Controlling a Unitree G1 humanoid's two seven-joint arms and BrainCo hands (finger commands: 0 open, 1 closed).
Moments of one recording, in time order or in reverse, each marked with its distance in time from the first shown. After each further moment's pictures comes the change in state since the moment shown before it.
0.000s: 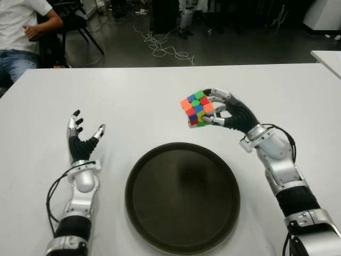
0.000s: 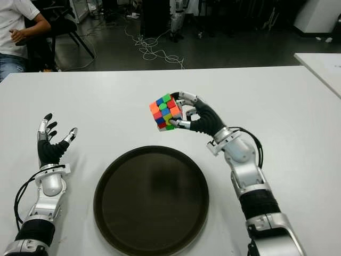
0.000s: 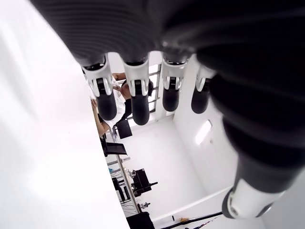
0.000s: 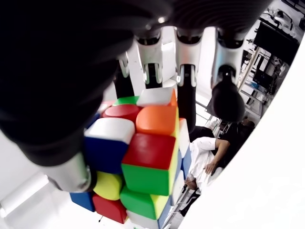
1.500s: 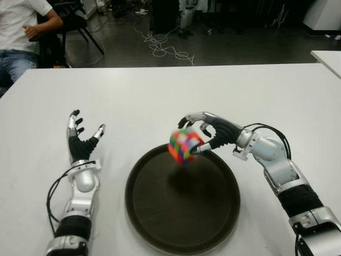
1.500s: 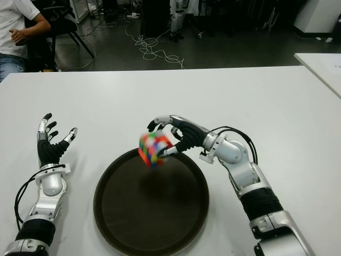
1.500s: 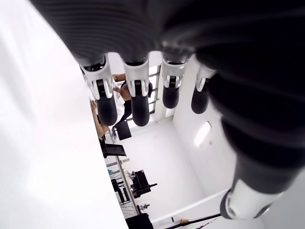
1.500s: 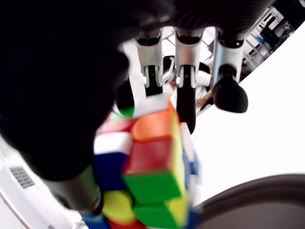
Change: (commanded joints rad) left arm -0.005 -0.002 0.006 0.015 -0.013 0.005 -0.004; right arm 0.020 -0.088 0.167 -0.171 -0.121 0.041 0.241
